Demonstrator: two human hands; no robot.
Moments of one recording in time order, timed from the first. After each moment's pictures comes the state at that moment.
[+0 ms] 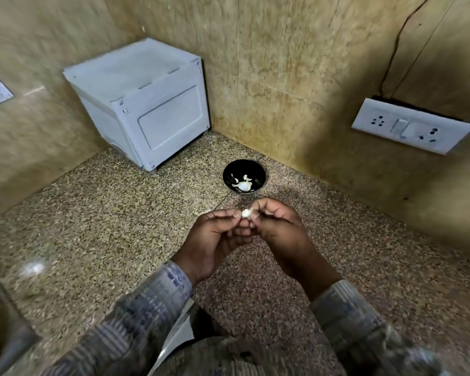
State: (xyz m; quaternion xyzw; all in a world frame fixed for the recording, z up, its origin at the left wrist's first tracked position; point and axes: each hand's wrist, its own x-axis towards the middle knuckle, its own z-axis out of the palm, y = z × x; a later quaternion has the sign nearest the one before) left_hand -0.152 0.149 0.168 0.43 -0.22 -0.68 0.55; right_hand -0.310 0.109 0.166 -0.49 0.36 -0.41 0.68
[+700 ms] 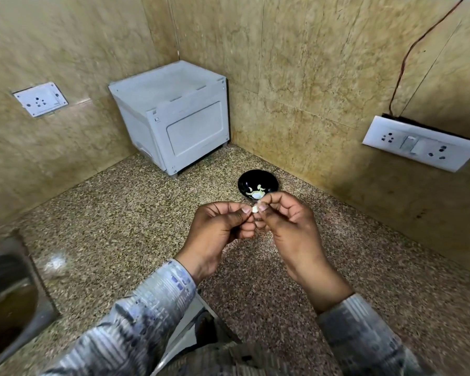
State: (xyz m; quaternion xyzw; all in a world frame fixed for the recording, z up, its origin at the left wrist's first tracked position) left_hand -0.163 0.191 0.217 0.51 -0.30 -0.54 0.60; right_hand -0.312 0.143 0.210 -0.53 0.38 -0.46 0.60
